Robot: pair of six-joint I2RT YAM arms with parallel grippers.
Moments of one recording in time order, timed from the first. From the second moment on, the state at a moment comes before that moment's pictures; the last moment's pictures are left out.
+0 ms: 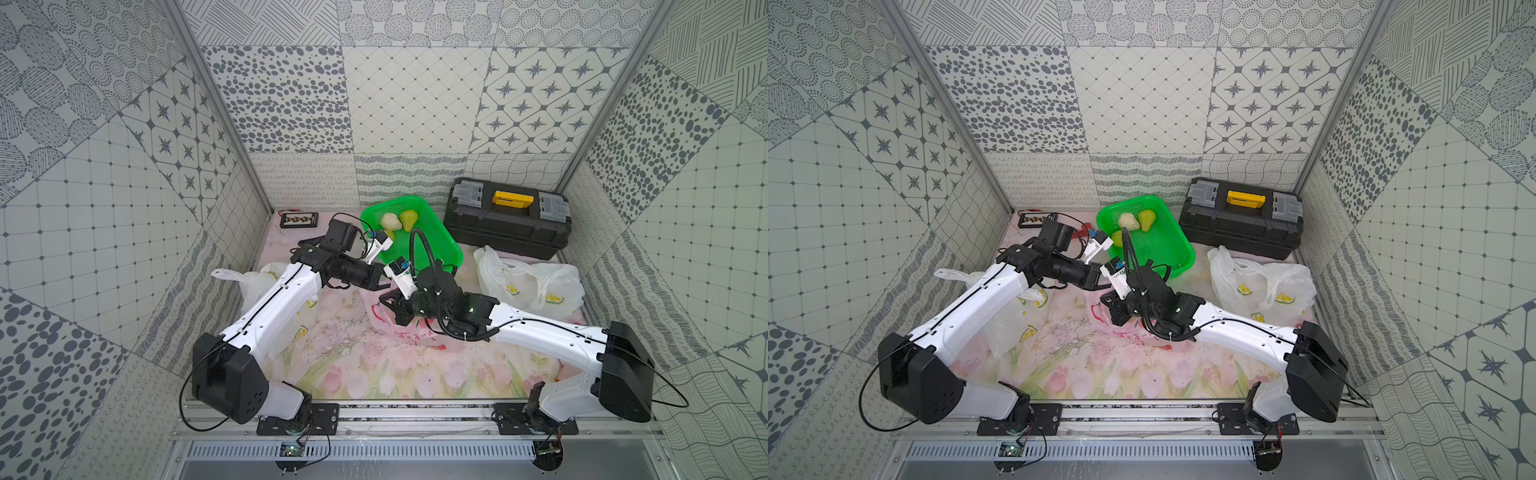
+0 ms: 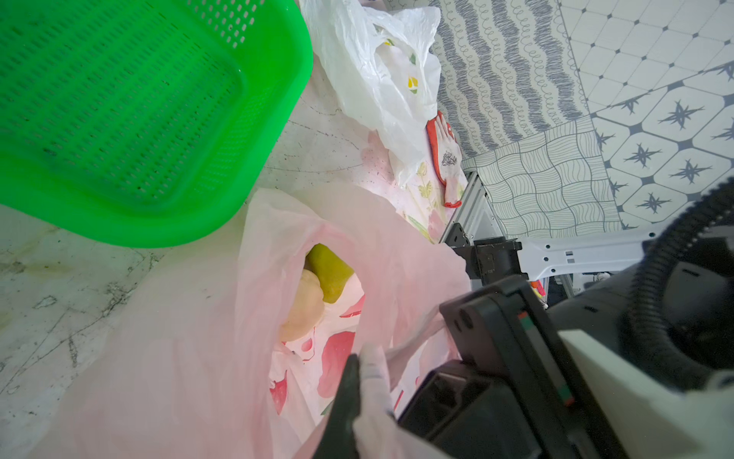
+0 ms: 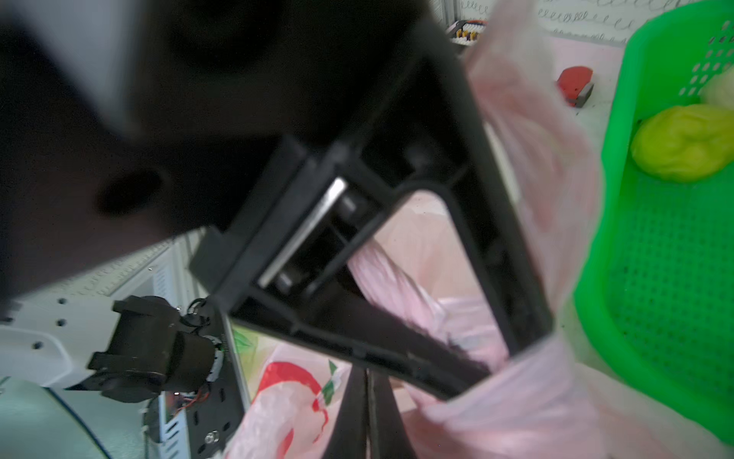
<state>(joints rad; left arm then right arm) -0.42 1.42 1.28 -0.82 0.80 -0.11 1.01 1.46 1.03 -0.03 -0.12 0.25</state>
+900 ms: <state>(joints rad) -0.41 1.38 1.24 -0.77 0.88 -0.07 0.86 1.42 0.94 -0.02 -0.44 0.07</state>
